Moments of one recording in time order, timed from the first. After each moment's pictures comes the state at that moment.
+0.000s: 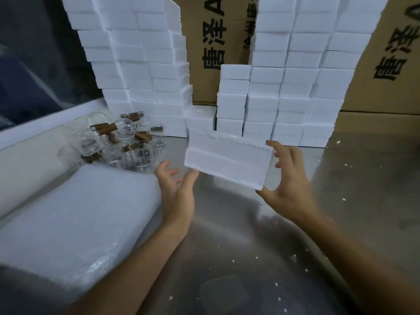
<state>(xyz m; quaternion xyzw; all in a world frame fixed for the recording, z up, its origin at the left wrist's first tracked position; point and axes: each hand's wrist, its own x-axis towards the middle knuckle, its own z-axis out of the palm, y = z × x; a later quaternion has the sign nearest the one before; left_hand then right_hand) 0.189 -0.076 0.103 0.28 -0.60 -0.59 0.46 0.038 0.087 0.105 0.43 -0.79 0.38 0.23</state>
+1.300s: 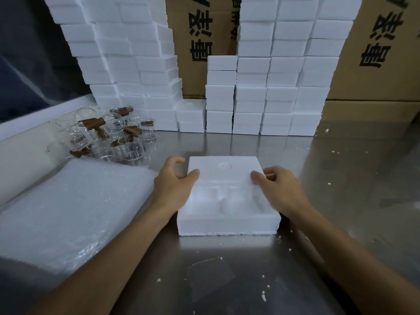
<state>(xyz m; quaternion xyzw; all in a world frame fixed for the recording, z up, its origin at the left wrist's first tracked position) 0.188 -0.088 0.098 0.32 -0.75 -0.49 0.31 0.055 0.105 0.100 0.22 -0.85 0.48 -0.05</state>
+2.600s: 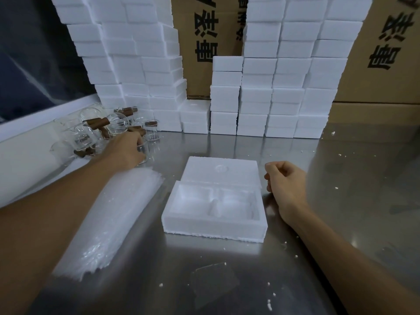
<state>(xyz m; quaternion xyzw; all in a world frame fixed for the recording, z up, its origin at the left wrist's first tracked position) 0.199 -0.225 0.153 0.36 -0.91 -0.11 0.18 0.042 0.083 0.088 0.10 -0.71 0.70 -0.01</state>
